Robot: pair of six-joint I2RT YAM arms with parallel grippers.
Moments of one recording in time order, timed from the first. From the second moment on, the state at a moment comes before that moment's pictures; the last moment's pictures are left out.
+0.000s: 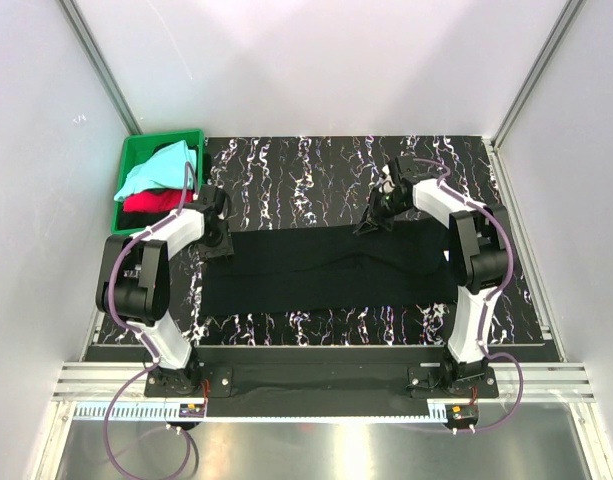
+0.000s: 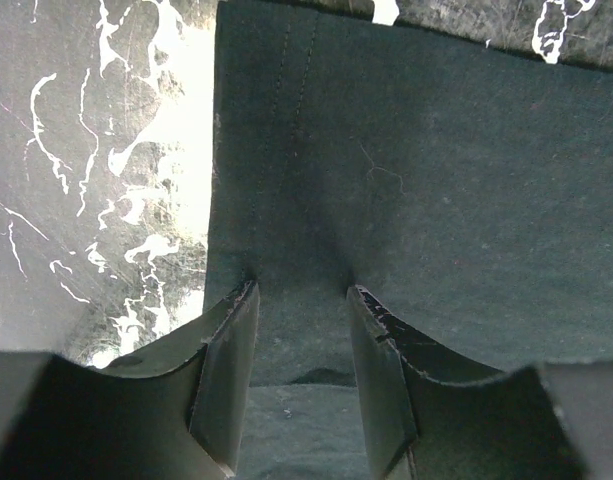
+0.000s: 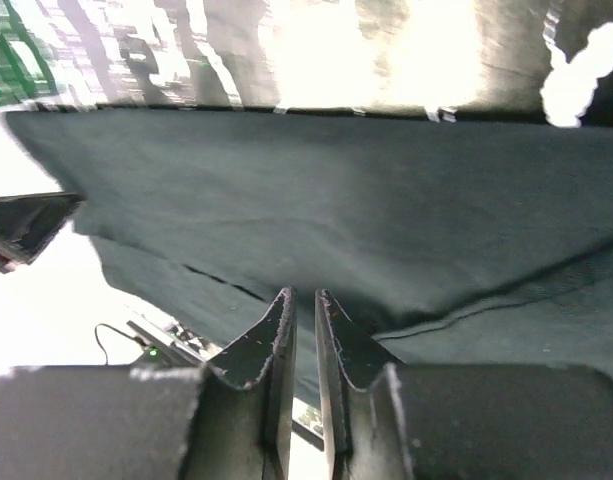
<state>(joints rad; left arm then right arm) -0.15 1.71 1.05 -0.63 -0.11 -0.37 0.24 2.00 1.44 -0.58 -0.53 0.56</state>
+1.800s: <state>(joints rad) -0.25 1.82 1.21 -0.53 0.13 -0.45 -0.18 2.09 1.60 -0.70 -0.05 0.30</state>
